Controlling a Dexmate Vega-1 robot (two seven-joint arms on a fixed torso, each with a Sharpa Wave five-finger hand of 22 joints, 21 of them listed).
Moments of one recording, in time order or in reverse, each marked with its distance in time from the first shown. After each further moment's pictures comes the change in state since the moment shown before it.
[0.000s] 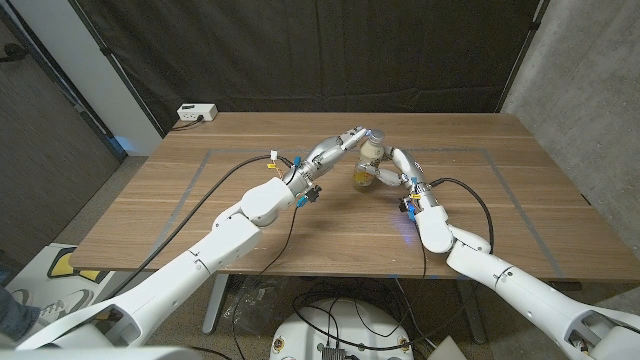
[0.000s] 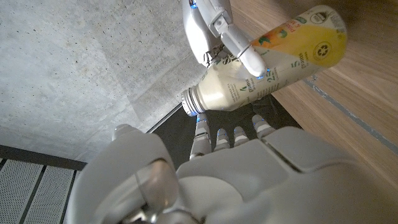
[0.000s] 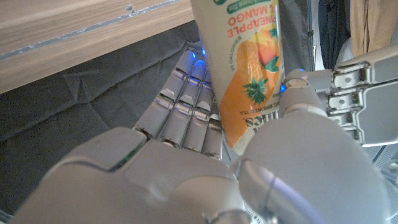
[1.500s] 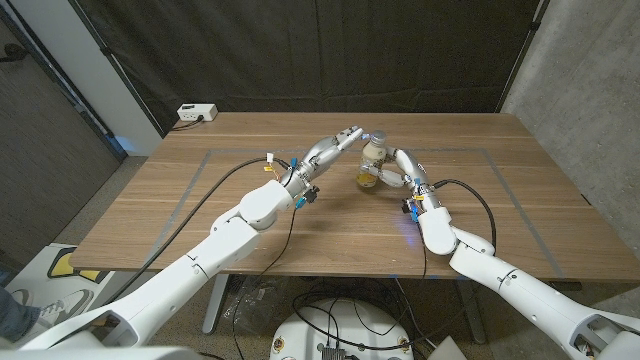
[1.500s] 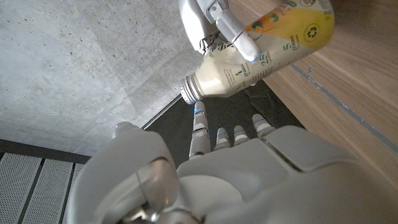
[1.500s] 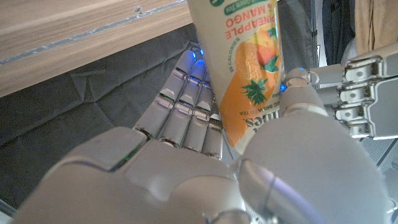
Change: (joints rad) left arm 0.044 0.005 -0.025 -0.025 0.007 -0.013 0.062; left_hand 0.015 0.016 0.005 0.004 0.000 0.082 -0.018 0.018 0.005 0.004 -0.004 0.000 0.000 0.000 0.000 0.000 0.000 0.000 0.000 0.005 0.000; right arm -0.016 -0.010 0.014 -0.014 0.011 -0.011 0.007; right_hand 0.008 -0.008 0.000 0.000 0.002 0.000 0.000 -0.004 0.000 0.000 0.000 0.000 0.001 0.000 0.000 0.000 0.000 -0.005 0.006 0.010 0.000
